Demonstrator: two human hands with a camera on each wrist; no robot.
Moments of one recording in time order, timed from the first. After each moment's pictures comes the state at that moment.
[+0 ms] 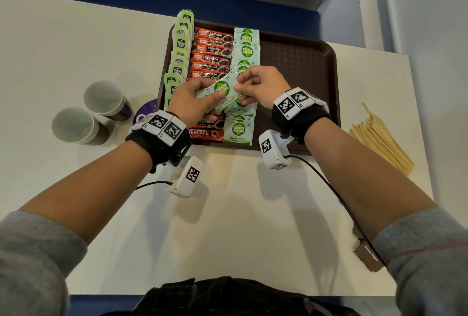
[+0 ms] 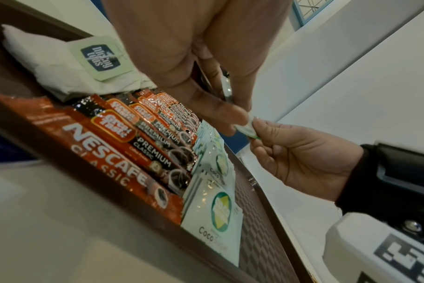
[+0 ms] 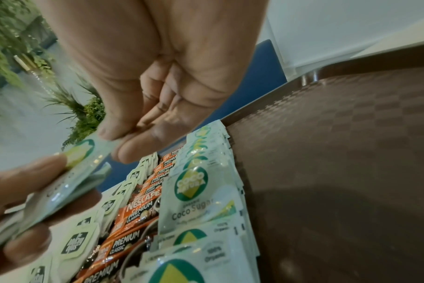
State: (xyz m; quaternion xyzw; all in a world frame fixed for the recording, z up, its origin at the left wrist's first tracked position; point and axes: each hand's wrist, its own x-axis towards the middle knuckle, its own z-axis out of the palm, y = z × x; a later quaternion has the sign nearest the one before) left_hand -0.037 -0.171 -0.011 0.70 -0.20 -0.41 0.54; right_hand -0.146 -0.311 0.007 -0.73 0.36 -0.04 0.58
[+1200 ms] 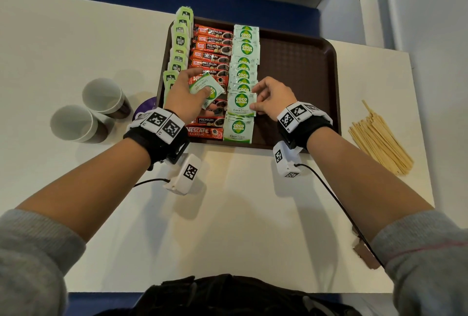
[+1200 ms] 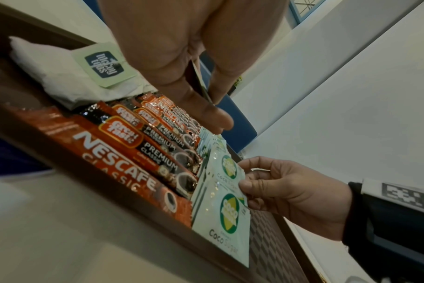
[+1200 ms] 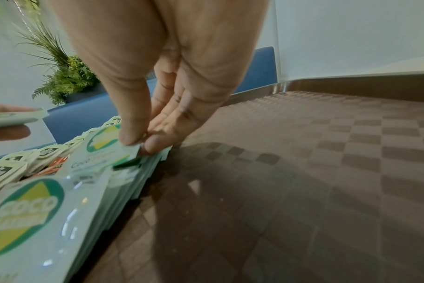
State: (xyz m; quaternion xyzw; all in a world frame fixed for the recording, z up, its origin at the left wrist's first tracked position) left_hand -0.030 -0.171 -0.010 0.74 -0.16 -0.40 0.51; right_hand -0.176 -0.319 -0.022 -0.80 0.42 -0.01 0.43
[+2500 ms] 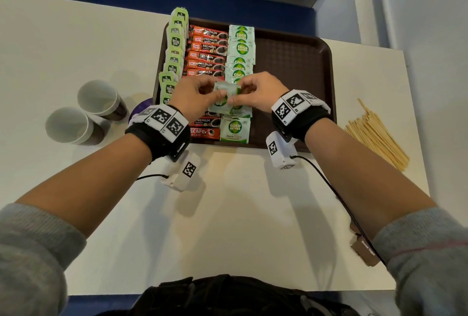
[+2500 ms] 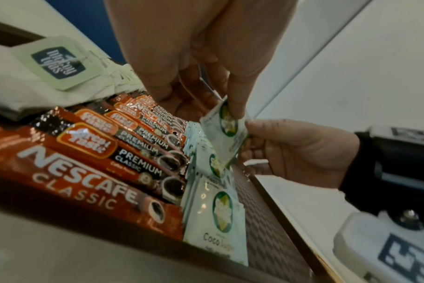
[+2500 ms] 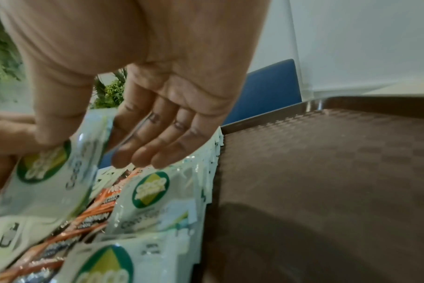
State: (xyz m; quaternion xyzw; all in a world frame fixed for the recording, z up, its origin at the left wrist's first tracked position) left_hand -0.035 -0.179 -0.007 0.74 -0.33 -0.37 0.46; right_hand -0.158 -0.311 0.015 -0.82 0.33 0.06 0.47
